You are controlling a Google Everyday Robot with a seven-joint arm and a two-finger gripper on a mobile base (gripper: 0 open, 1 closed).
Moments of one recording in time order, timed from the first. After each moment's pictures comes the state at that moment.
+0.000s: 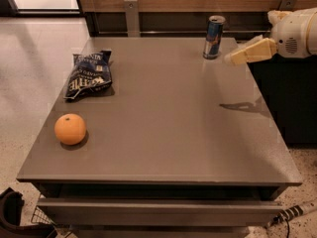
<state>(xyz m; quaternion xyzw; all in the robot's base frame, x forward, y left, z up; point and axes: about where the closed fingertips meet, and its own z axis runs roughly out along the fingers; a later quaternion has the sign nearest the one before) 0.634 -0.229 0.969 -0.37 0.75 0.10 0.54</state>
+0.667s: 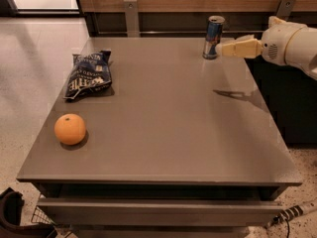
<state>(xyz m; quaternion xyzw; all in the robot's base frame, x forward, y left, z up) 0.679 -0.240 0.959 -0.25 0.73 0.11 0.62</state>
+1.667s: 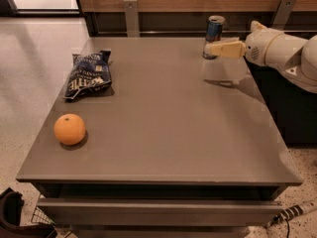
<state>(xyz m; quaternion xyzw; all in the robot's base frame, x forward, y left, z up) 0.731 -0.226 0.928 -0.25 0.71 0.16 0.64</state>
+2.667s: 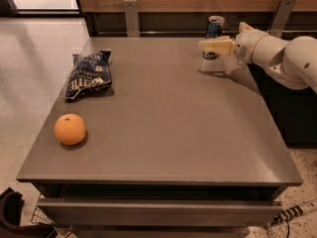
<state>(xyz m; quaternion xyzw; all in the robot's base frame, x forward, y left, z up) 0.783 -0.215 0.909 -0.23 0.69 0.19 0.66</state>
